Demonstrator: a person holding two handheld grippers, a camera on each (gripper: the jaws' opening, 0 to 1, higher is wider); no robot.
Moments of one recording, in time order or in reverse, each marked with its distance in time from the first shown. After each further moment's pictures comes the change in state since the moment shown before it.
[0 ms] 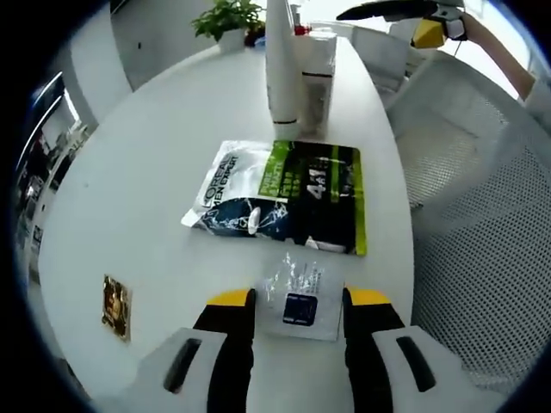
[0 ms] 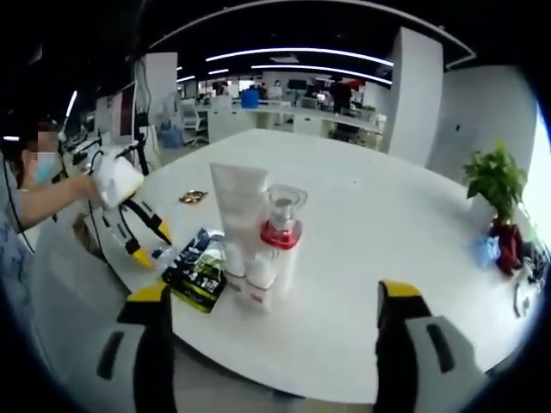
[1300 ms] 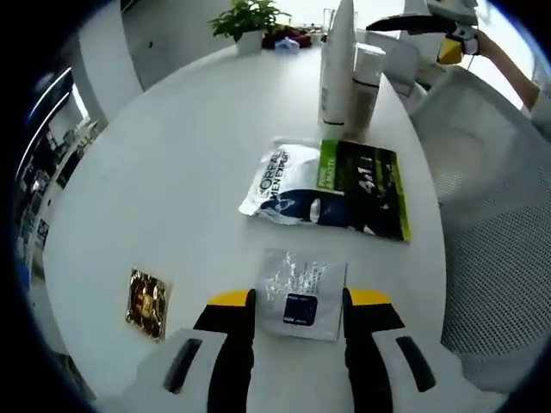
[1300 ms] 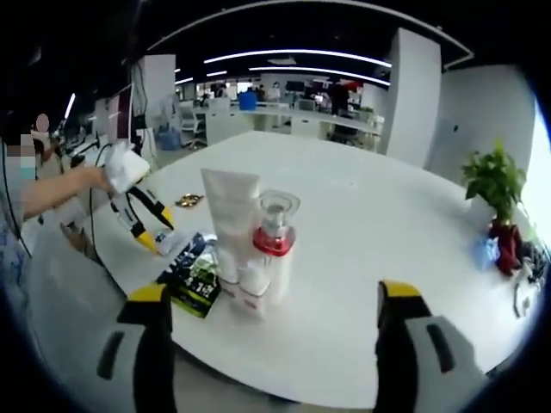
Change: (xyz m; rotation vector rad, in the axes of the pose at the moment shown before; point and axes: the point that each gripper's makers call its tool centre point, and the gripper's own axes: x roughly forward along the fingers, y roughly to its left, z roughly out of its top) left arm -0.012 0.043 -0.006 0.000 -0.006 0.030; right arm 0.003 -0.007 0.006 0.007 -0.012 -0.009
